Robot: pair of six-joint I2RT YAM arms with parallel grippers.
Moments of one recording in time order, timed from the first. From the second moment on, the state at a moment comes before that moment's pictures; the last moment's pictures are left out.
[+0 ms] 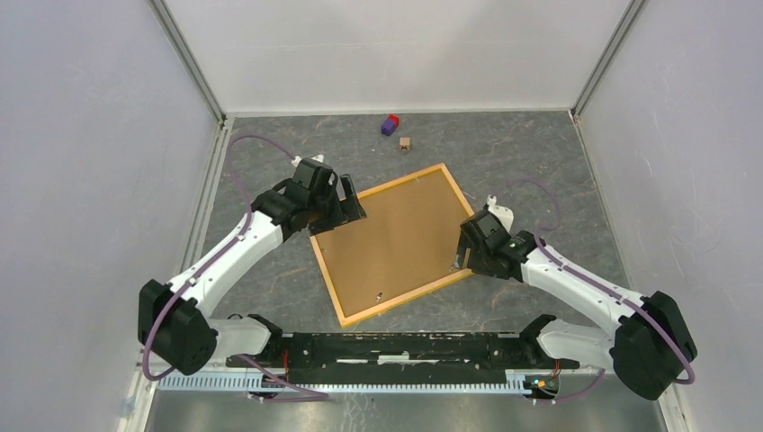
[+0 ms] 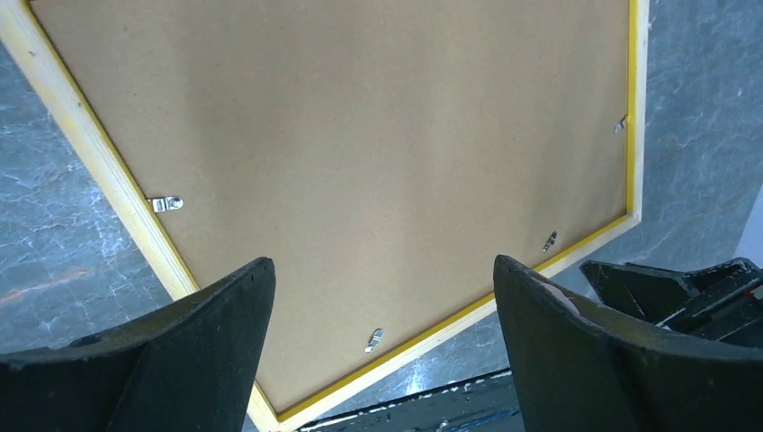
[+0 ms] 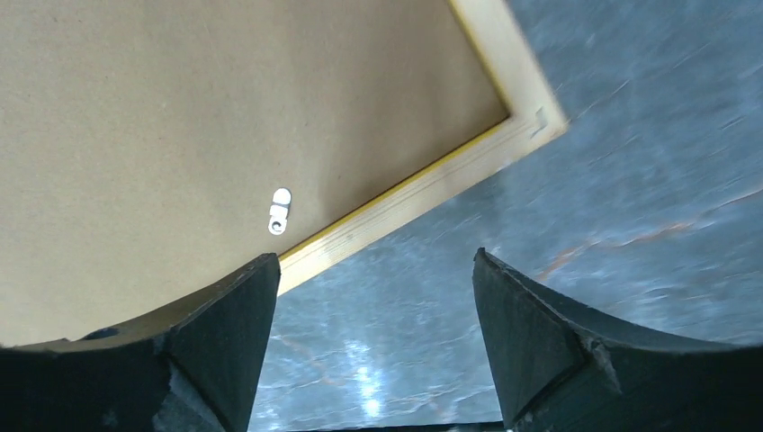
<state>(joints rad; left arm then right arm) -0.52 1.26 1.05 -0.66 -0.02 -0.75 0.65 1.14 0.69 -0.69 0.33 0.75</state>
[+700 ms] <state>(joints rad) -0.52 1.36 1.11 -0.66 0.09 -0.58 0.60 1.23 0.56 -0.50 0.19 1.15</state>
